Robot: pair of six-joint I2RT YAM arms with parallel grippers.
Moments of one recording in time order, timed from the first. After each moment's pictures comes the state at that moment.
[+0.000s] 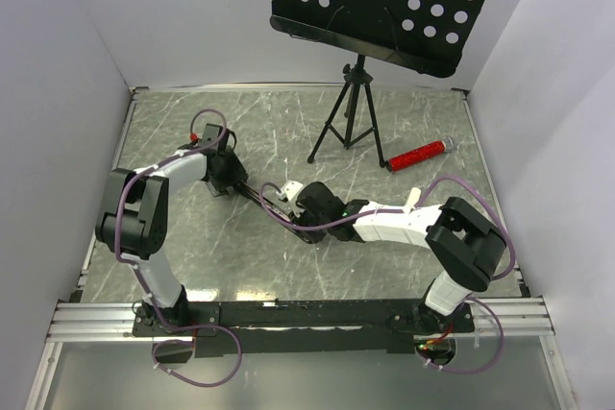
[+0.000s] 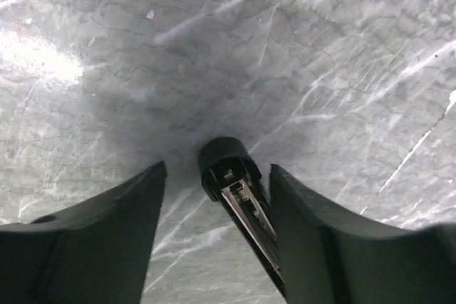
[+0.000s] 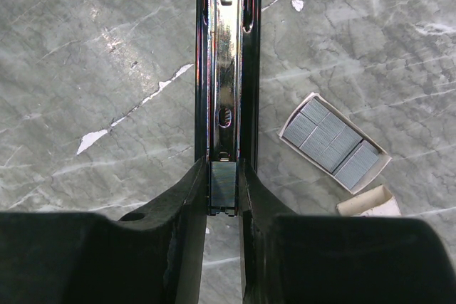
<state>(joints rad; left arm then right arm) -0.24 1.77 1.09 -0.41 -0.04 -0.78 0.93 1.62 0.86 -0.12 0.00 -0.01</state>
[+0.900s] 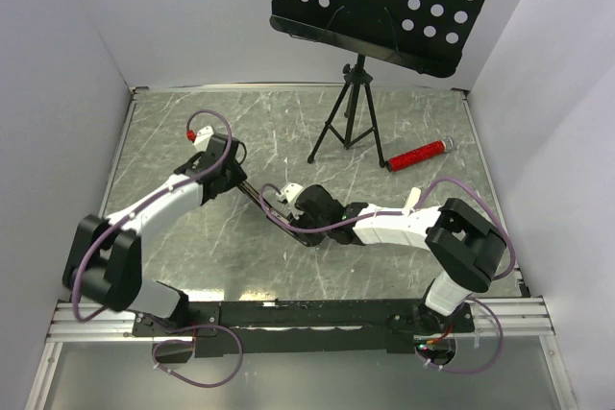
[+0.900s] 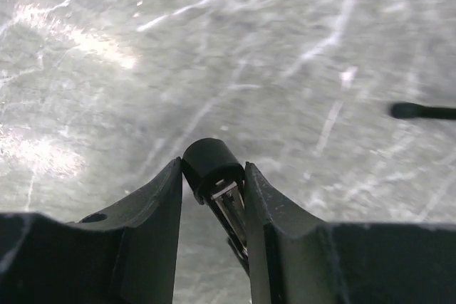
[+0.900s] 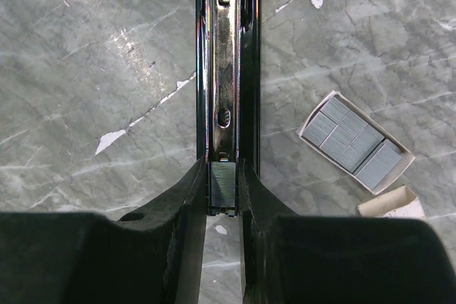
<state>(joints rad) -0.40 1.45 0.94 -0.34 -0.31 -0.87 0.95 1.62 0.84 -0.09 0.00 0.04</state>
